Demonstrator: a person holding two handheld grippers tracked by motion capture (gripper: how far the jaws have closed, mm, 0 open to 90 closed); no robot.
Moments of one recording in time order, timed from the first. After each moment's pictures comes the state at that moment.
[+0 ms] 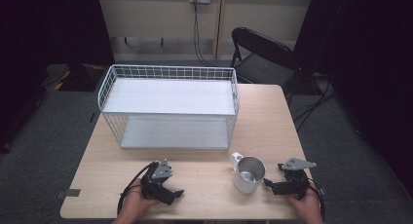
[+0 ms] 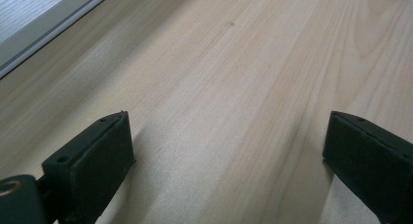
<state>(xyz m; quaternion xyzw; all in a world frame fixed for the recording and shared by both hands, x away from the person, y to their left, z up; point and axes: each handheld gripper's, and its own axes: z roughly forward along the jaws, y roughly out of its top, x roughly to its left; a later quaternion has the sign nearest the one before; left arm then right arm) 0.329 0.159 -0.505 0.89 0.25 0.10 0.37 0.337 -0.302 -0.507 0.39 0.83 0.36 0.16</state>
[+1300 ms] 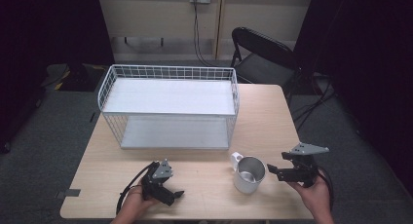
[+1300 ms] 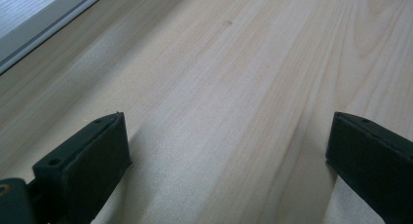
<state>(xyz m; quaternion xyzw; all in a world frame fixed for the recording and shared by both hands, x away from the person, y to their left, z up) 0.329 0.159 -0.505 0.89 0.25 0.10 0.37 0.341 -0.296 -0.429 0.42 0.81 0.37 0.16</state>
